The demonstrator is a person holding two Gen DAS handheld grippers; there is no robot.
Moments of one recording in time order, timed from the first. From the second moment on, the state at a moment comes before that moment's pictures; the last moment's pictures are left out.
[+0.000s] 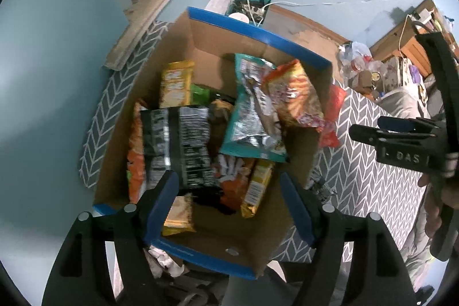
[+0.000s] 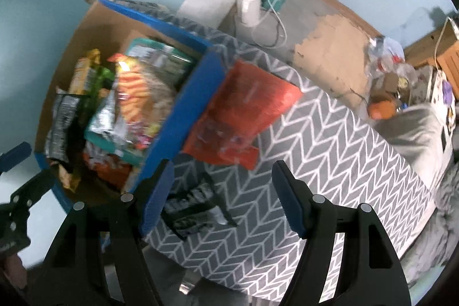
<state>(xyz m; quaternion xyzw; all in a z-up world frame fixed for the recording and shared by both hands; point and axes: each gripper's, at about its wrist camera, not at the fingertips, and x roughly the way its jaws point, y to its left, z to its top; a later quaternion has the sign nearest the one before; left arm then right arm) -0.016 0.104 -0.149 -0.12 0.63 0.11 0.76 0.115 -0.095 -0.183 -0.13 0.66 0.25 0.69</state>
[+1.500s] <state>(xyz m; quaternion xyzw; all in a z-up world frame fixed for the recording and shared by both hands) 0.010 0.065 -0.163 -0.12 0.63 0.08 0.76 0.153 -0.114 -0.296 -0.11 0.71 0.11 0.68</state>
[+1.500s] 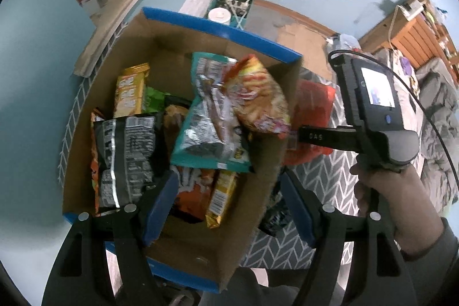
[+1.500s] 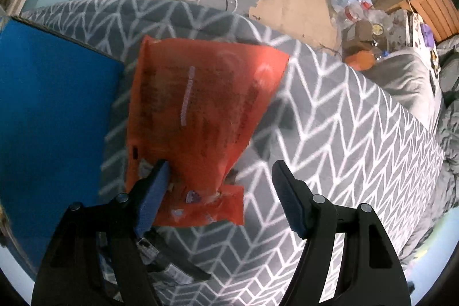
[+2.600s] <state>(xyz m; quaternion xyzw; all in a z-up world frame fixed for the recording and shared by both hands) -0.015 -0.051 -0.232 -0.20 0.71 0.04 0.68 0.096 -0.268 -0.288 -0.04 0.72 0.12 0.68</state>
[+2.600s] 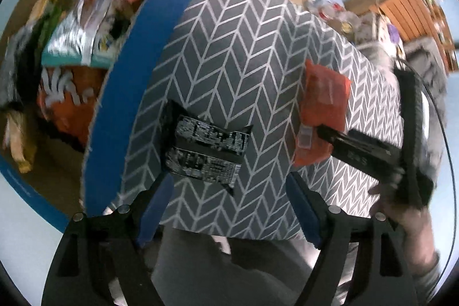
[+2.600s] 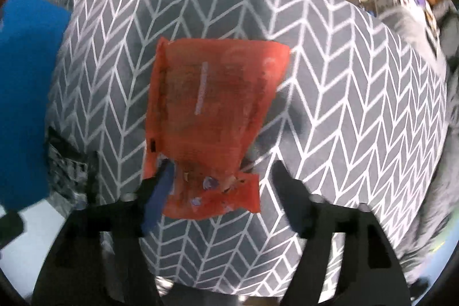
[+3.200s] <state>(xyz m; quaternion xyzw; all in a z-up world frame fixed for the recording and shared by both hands) -0.040 -0.037 -0.287 -0.46 0.64 0.24 0.56 0.133 -0.259 -0.319 -0.03 0.75 0.13 0.65</state>
